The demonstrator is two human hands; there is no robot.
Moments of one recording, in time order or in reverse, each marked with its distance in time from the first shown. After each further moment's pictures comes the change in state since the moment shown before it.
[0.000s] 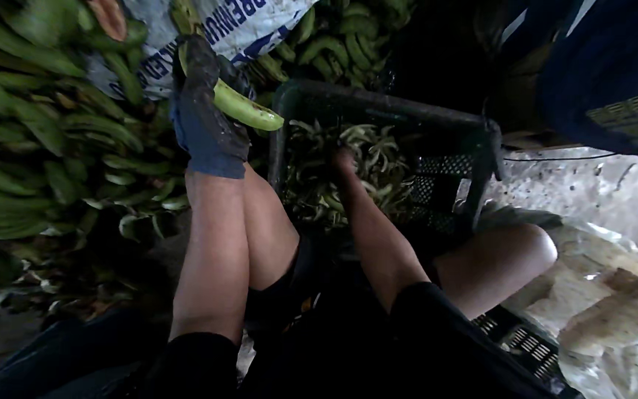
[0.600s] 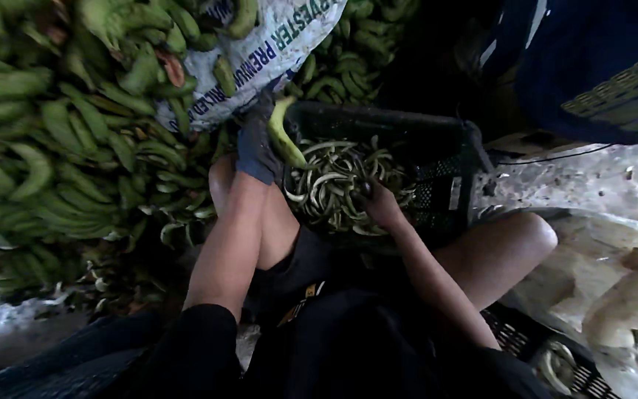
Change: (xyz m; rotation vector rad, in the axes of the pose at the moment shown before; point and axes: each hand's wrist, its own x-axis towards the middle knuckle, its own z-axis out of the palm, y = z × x) left_hand -0.056 -0.012 0.030 0.110 -0.093 -0.262; right_hand -0.120 0.086 -0.140 -0.166 -0.207 -0.495
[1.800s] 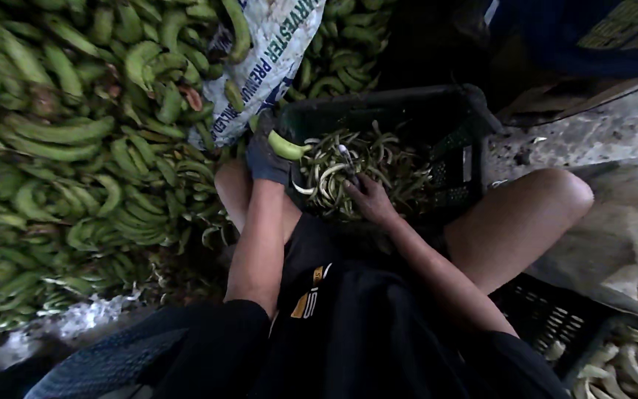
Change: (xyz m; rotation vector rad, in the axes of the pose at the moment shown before) left_hand -0.034 -0.024 0.014 0.029 0.191 0.140; right_hand -0.038 0.009 0.026 0.317 0.019 -0.190
